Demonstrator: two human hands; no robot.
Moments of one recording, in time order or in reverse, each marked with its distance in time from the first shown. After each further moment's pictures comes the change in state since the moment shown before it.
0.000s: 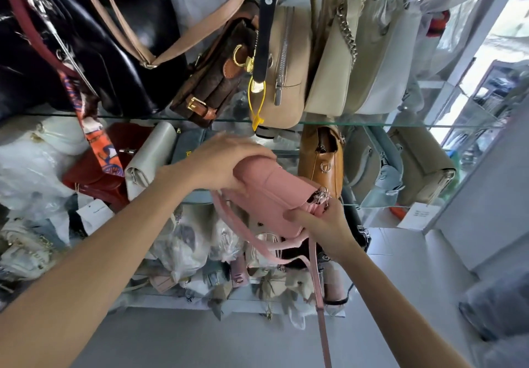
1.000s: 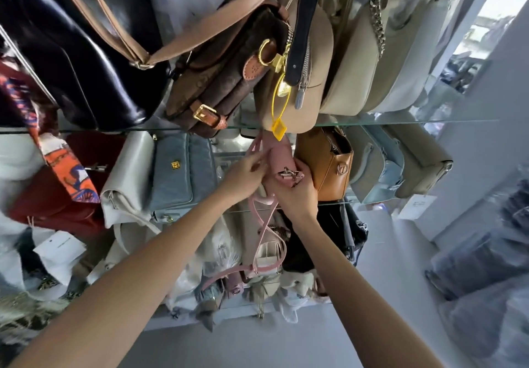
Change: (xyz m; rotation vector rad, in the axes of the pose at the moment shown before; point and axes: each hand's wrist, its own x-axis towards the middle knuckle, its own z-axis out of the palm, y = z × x) left_hand 0.060 -0.028 0.100 -0.792 0.162 -0.333; right_hand 0.092 0.030 0.070 -0.403 0.571 0.210
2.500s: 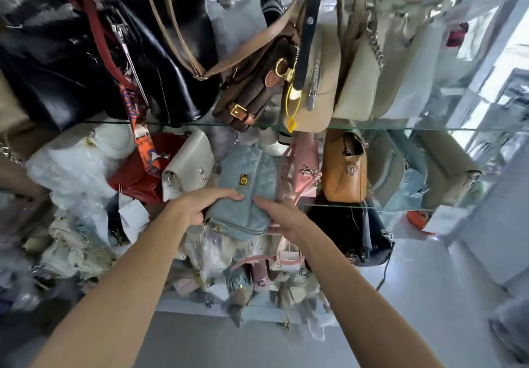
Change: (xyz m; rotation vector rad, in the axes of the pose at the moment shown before) left_hand -0.132 -0.015 -0.086 -0.555 -0.077 -0.714; right_hand -0.058 -0.003 0.019 0.311 -0.754 0.338
